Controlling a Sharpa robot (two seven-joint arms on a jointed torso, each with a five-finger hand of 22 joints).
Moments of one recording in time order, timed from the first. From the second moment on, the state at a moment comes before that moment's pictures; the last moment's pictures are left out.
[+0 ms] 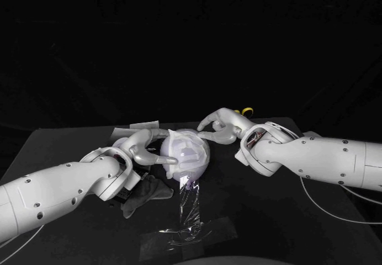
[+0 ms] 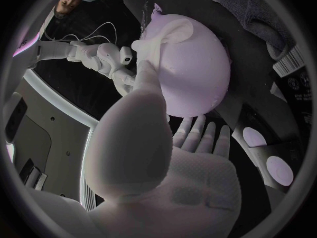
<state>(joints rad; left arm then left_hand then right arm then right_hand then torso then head) 1.22 -0.70 -0.19 1.44 -0.77 -0.38 0.12 1.54 -0.29 -0.20 0.30 0.05 0.42 0.15 0.21 0.18 0.47 0.20 0.06 0.05 0.26 0.19 0.06 0.17 0.13 0.19 0.28 0.04 0.03 1.27 -0.87 -0.19 1.61 -1.09 -0.60 -0.03 1.26 -0.11 0.40 0.04 0.05 0.96 0.14 0.19 0.41 1.47 0.05 1.55 1.31 1.46 -0.02 1.57 1.31 0.07 1.37 0.08 1.24 1.31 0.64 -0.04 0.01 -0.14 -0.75</state>
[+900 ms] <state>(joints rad) 1.22 -0.70 -0.19 1.43 -0.77 -0.38 0.11 1.54 -0.29 -0.20 0.30 0.05 0.42 0.15 0.21 0.18 0.47 0.20 0.06 0.05 0.26 0.19 0.06 0.17 0.13 0.19 0.28 0.04 0.03 1.26 -0.86 -0.19 1.61 -1.12 -0.60 -0.05 1.25 -0.16 0.35 0.05 0.05 0.97 0.14 0.18 0.40 1.47 0.05 1.55 1.31 1.47 -0.02 1.57 1.31 0.07 1.36 0.09 1.23 1.31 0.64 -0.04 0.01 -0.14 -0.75</state>
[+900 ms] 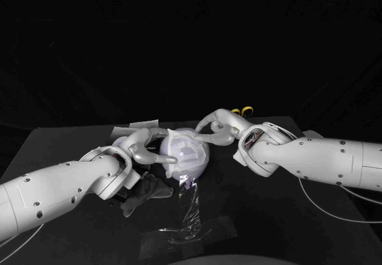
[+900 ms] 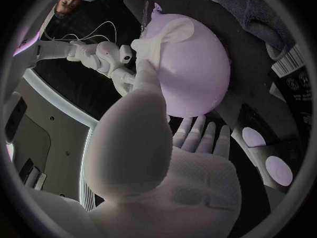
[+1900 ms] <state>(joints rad) 1.22 -0.70 -0.19 1.43 -0.76 -0.38 0.11 1.54 -0.29 -0.20 0.30 0.05 0.43 0.15 0.21 0.18 0.48 0.20 0.06 0.05 0.26 0.19 0.06 0.17 0.14 0.20 0.28 0.04 0.03 1.24 -0.84 -0.19 1.61 -1.32 -0.65 -0.10 1.34 -0.06 0.42 0.03 0.05 1.09 0.09 0.21 0.41 1.47 0.02 1.57 1.31 1.47 -0.04 1.57 1.31 0.07 1.39 0.07 1.25 1.31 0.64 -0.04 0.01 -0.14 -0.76</state>
